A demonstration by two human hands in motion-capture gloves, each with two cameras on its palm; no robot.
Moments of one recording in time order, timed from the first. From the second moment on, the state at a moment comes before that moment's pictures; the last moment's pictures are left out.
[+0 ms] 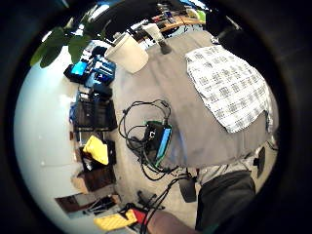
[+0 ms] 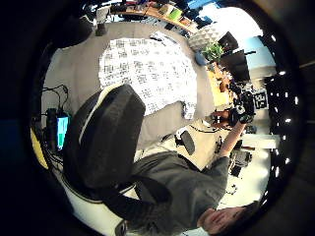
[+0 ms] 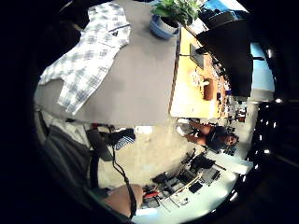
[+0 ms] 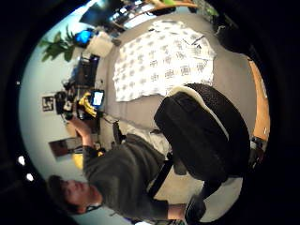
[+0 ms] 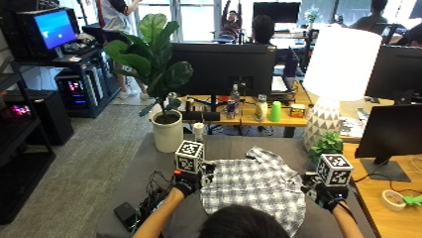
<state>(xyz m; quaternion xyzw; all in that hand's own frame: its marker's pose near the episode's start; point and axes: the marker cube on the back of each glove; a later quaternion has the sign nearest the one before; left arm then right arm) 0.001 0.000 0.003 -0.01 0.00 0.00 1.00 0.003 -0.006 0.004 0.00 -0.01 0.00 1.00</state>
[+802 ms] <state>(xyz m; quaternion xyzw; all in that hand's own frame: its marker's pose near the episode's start) 0.032 -0.020 0.051 -0.07 0.03 0.04 1.00 0.010 -0.029 0.027 -0.06 -0.01 -0.02 1.00</state>
